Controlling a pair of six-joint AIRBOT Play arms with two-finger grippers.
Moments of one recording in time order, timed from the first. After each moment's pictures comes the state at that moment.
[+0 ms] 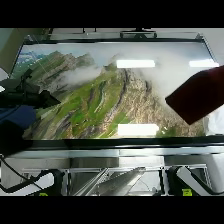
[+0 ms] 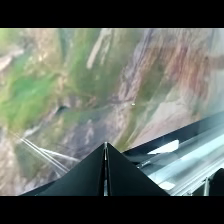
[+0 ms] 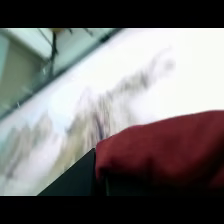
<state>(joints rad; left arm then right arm) 0.30 -1.30 1.14 0.82 -1.42 -1.20 -0.81 -1.09 1.25 -0.39 1.15 1.07</state>
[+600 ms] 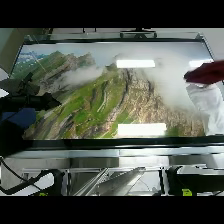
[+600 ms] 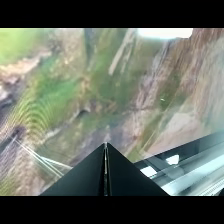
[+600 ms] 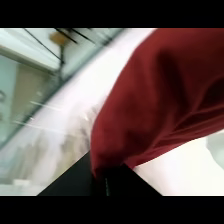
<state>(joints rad) 0.30 -1.28 1.07 0.82 -1.33 -1.19 -0.95 -1.54 1.57 -0.40 1.29 1.14</state>
